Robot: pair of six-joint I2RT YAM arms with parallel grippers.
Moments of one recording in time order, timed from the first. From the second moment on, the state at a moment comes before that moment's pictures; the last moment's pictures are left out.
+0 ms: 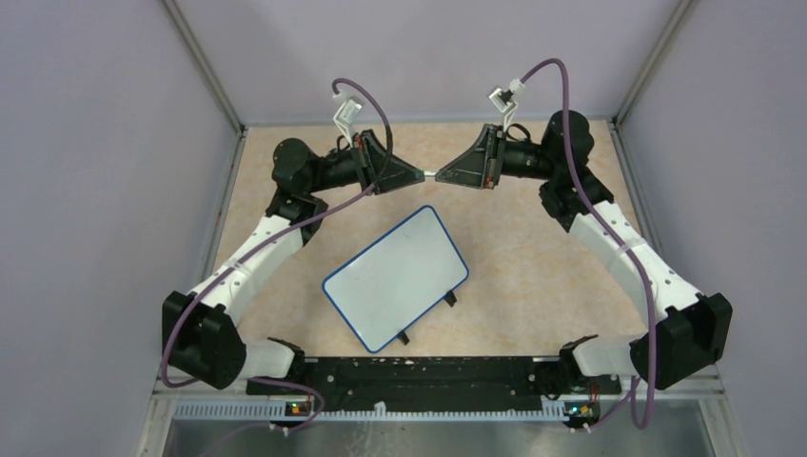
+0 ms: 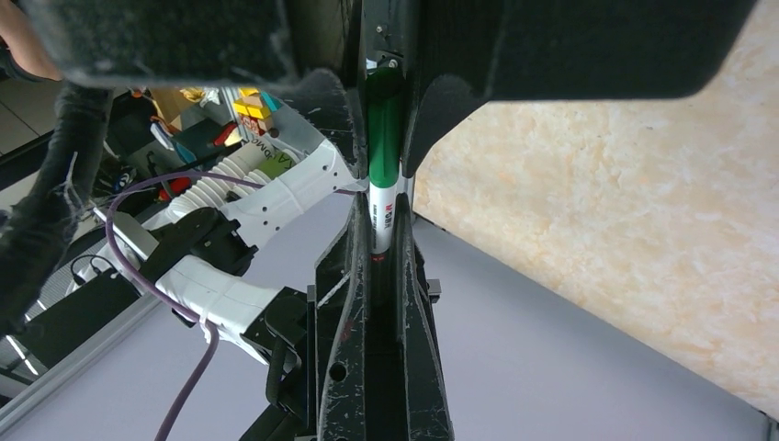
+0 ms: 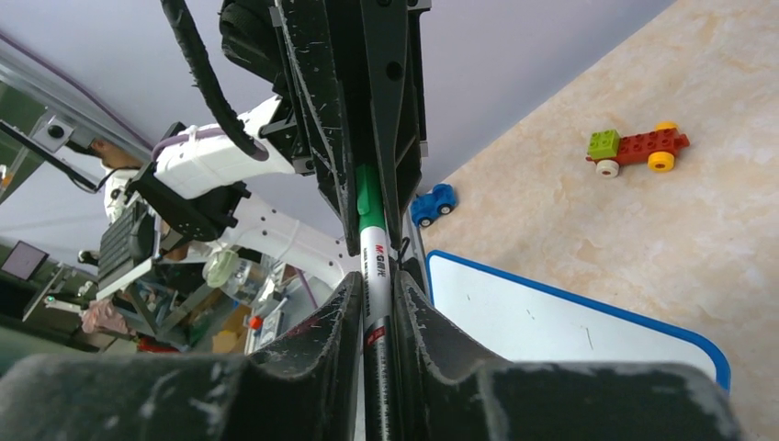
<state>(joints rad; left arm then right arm) -0.40 1.33 1.10 0.61 1.02 -0.97 0.43 1.31 1.26 0.14 -1.01 0.78</state>
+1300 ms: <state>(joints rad) 0.07 1.27 1.30 -0.29 0.91 -0.22 0.06 1.22 1.29 -0.16 -1.04 0.52</state>
